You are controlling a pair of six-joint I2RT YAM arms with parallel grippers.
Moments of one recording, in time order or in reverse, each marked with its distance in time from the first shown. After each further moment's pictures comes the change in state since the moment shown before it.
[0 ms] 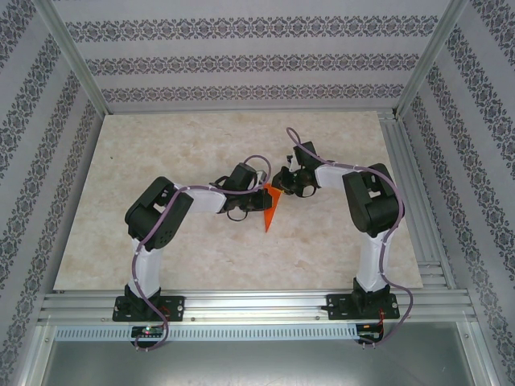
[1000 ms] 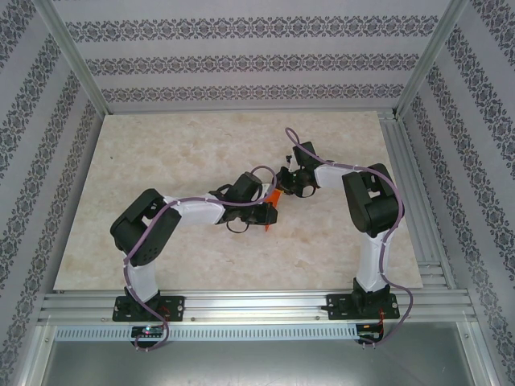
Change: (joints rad) left arm -0.110 -0.158 -0.078 -0.111 0.036 0.003; right arm 0.000 0.002 0.004 -0.010 0.006 -0.020
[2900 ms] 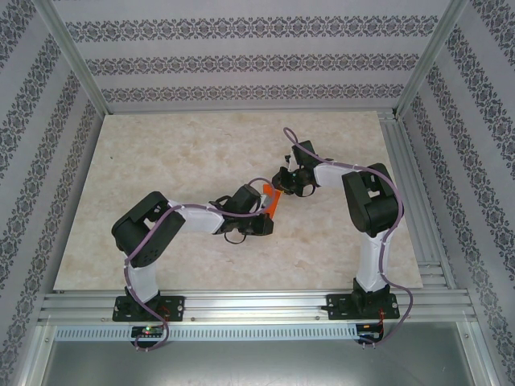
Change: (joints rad) left arm -0.034 0.002 -0.129 0.095 -0.053 -0.045; right arm -0.002 0.000 0.024 -0.047 0.000 -0.037
